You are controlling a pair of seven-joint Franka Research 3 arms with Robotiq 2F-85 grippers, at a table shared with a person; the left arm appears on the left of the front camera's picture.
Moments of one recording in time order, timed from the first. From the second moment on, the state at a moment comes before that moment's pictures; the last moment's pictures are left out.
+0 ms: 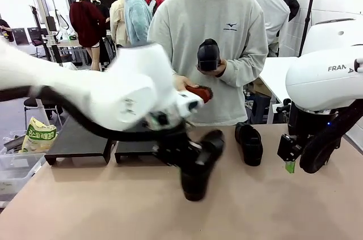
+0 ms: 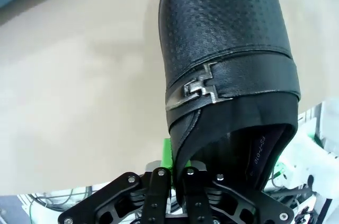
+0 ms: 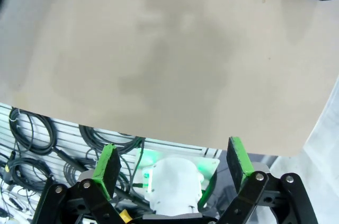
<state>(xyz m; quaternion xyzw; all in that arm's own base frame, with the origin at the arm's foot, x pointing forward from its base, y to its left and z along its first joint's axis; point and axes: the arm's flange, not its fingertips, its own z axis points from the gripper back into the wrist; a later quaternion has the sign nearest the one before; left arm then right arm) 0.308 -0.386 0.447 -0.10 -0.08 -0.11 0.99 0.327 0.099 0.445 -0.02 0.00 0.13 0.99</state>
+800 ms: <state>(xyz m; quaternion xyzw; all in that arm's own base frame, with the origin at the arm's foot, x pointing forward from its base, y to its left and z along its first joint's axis) 0.322 -0.091 0.538 -0.02 -0.25 0.08 0.96 0.327 0.099 0.445 -0.02 0.00 0.13 0.99</state>
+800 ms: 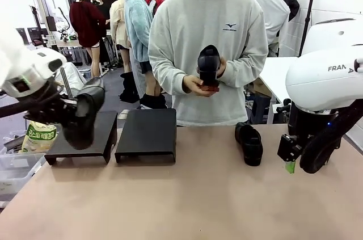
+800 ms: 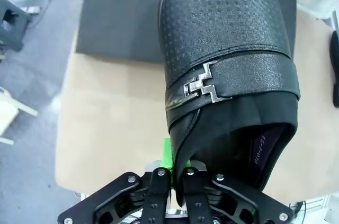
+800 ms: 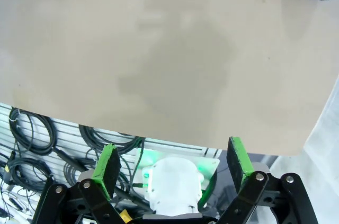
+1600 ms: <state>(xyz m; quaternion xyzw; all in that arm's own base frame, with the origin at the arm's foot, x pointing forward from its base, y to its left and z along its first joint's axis) 0.349 -0.055 0.519 0.01 -0.25 0.06 0.97 0.327 0.099 0.445 -0.02 0.00 0.13 0.99</state>
